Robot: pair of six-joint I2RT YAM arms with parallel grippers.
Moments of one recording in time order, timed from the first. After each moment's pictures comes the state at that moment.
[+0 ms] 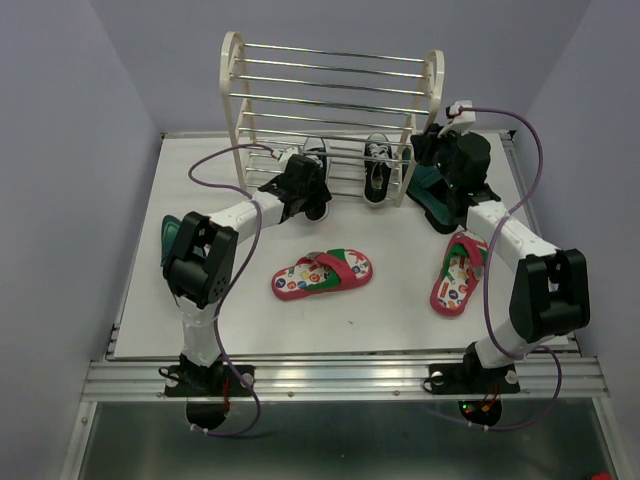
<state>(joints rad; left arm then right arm) -0.52 1.92 1.35 -0.15 -0.17 -0.77 0.18 1.57 1.13 0.45 -0.13 0.16</state>
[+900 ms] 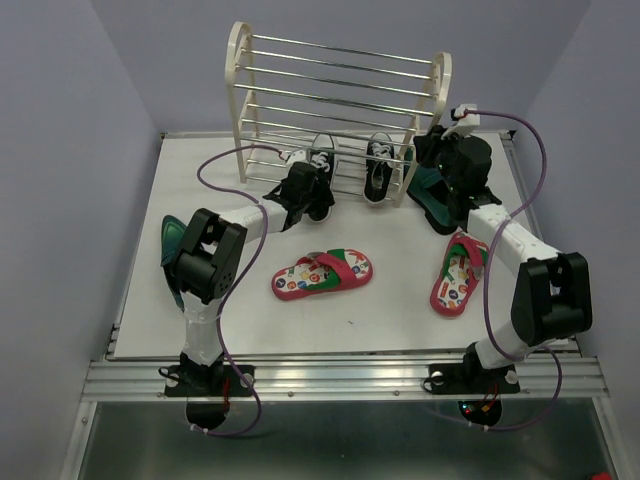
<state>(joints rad) -0.52 1.97 1.28 0.09 -0.15 -0.63 0.18 1.54 1.09 0.46 -0.08 0.21</state>
